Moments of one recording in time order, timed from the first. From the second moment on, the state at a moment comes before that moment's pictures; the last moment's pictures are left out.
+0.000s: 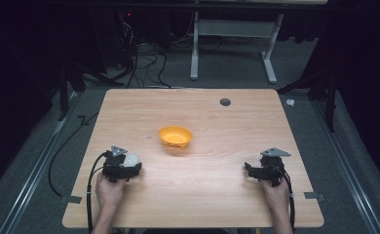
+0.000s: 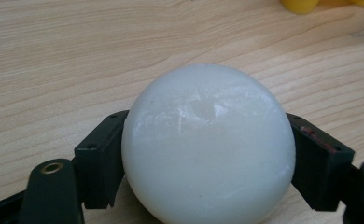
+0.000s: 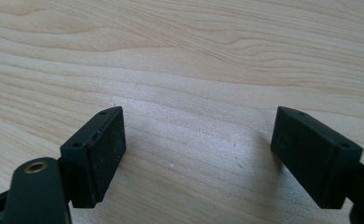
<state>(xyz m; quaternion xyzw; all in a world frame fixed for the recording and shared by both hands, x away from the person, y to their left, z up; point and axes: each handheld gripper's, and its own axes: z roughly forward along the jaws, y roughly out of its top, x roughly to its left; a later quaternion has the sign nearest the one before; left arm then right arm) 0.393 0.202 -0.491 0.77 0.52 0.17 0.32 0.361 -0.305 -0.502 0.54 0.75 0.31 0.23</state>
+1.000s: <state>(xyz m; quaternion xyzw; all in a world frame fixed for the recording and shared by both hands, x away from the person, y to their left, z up) 0.382 0.187 -0.460 0.79 0.47 0.16 0.35 0.361 -0.305 -0.502 0.54 0.75 0.31 0.23</state>
